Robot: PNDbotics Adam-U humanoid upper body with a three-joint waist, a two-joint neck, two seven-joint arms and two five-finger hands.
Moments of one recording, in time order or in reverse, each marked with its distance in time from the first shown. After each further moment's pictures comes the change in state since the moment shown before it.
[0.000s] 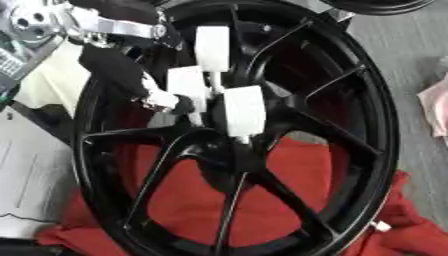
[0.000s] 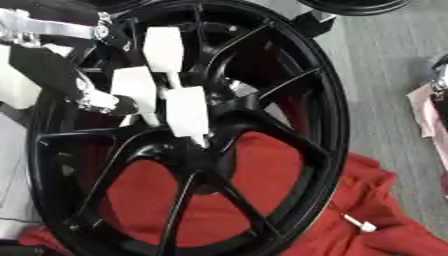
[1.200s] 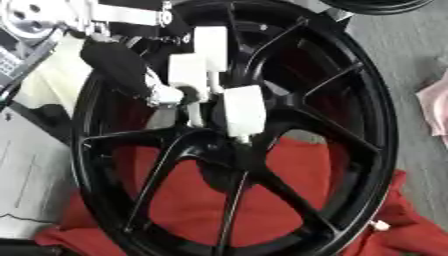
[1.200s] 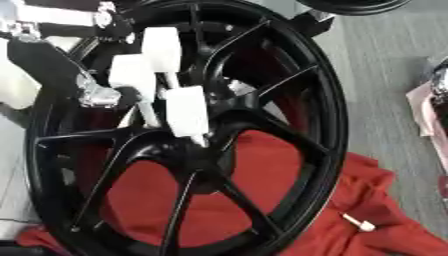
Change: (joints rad) left arm 0.008 0.012 0.031 -0.051 0.172 0.095 0.094; right arm 0.008 0.011 -0.006 0.009 -0.002 0.000 -0.009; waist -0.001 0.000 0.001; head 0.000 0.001
